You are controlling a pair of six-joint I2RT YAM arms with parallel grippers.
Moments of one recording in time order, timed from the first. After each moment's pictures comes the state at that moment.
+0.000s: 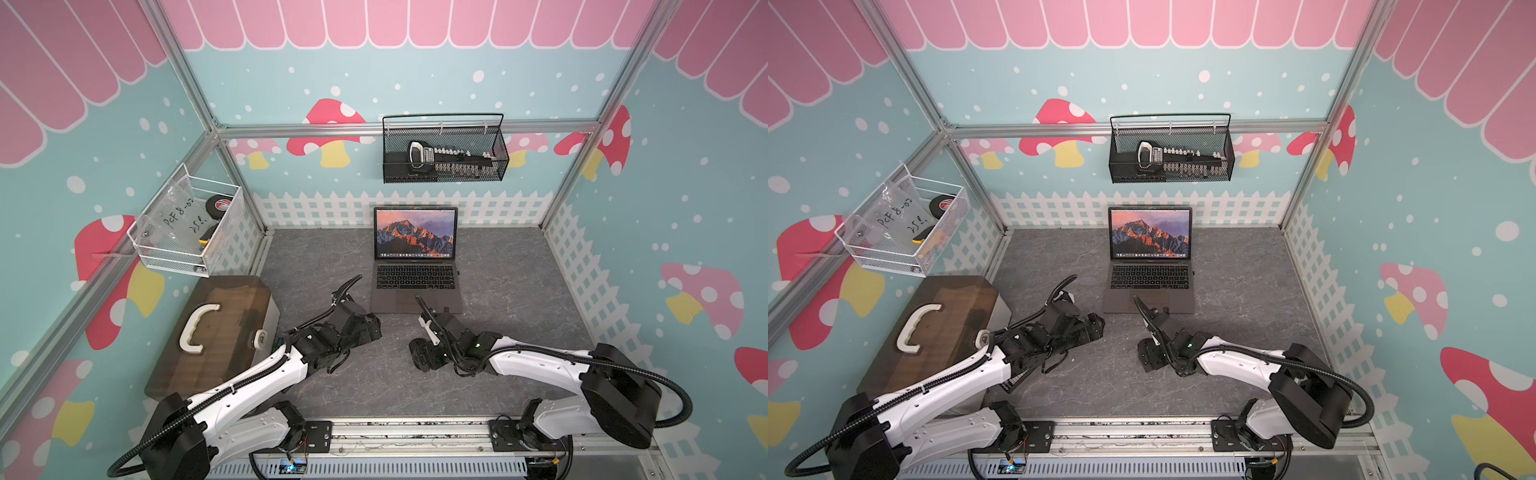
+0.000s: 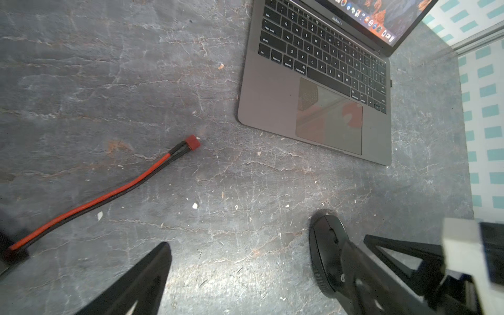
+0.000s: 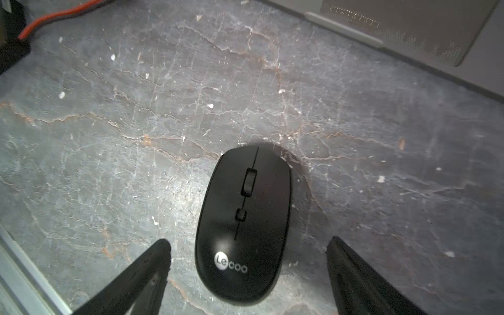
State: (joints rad) left arm -0.71 1.06 0.67 -0.45 -0.19 -0.94; right arm 0.90 1.42 0.68 -0.25 0.00 0.39
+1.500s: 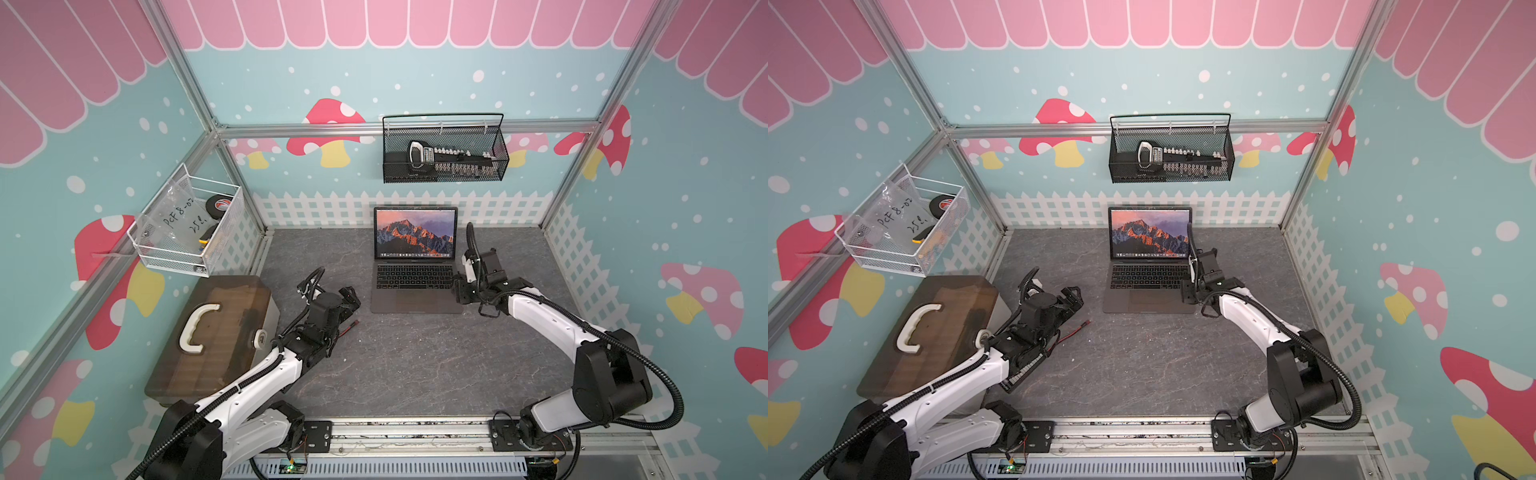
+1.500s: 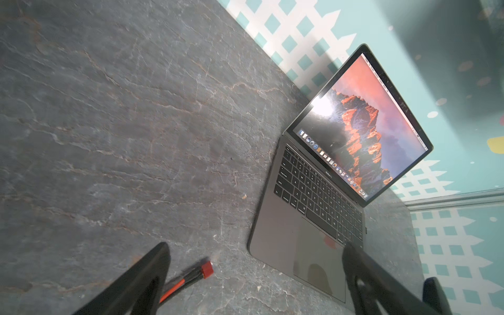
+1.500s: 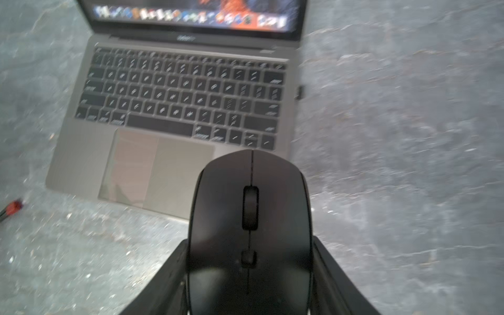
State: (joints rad) left arm -0.47 1.06 0.55 -0.03 -0.37 -0.95; right arm 0.31 1.51 1.05 -0.44 0.00 0.19
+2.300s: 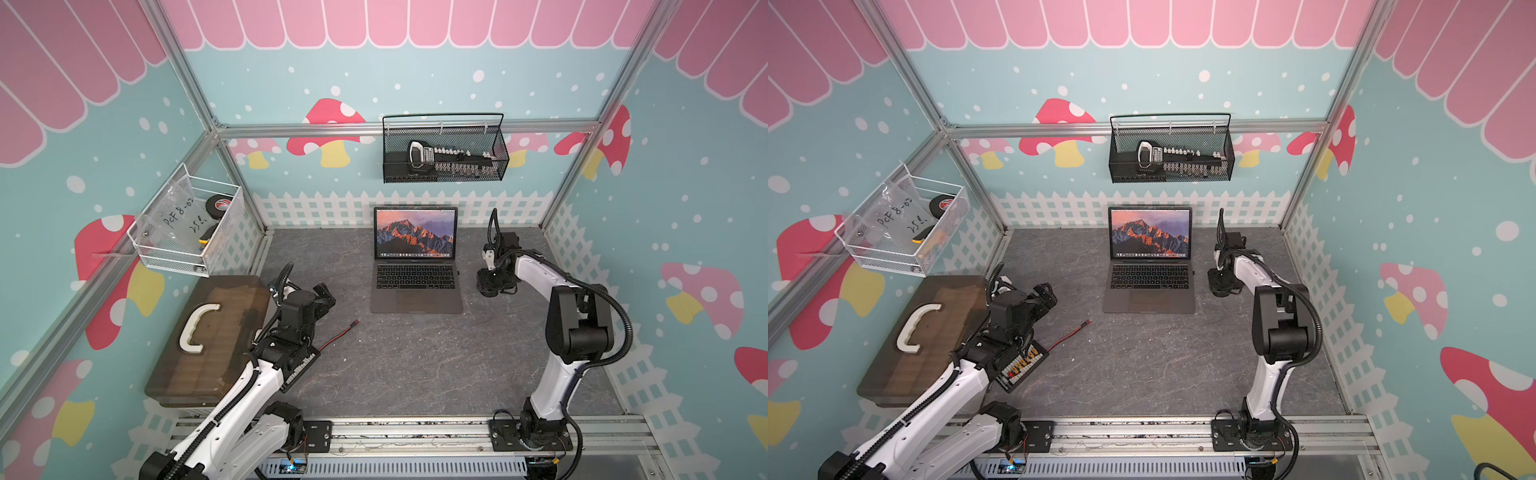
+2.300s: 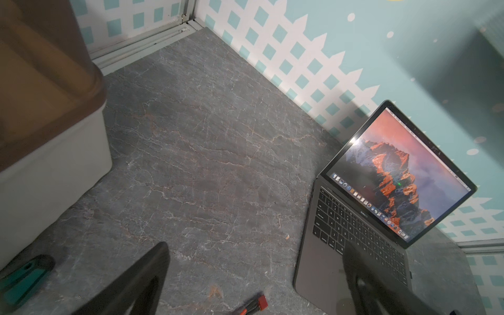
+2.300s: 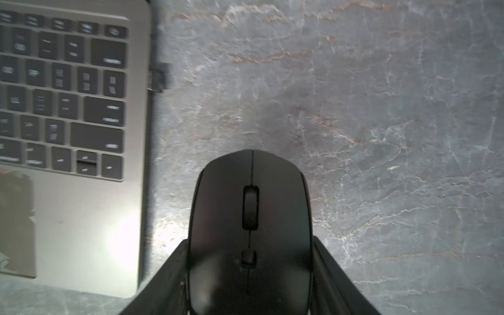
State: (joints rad) left arm -0.30 0.88 0.58 -0.23 -0.39 -0.80; right arm 0.06 1.92 1.41 -0.71 -0.02 -0.06
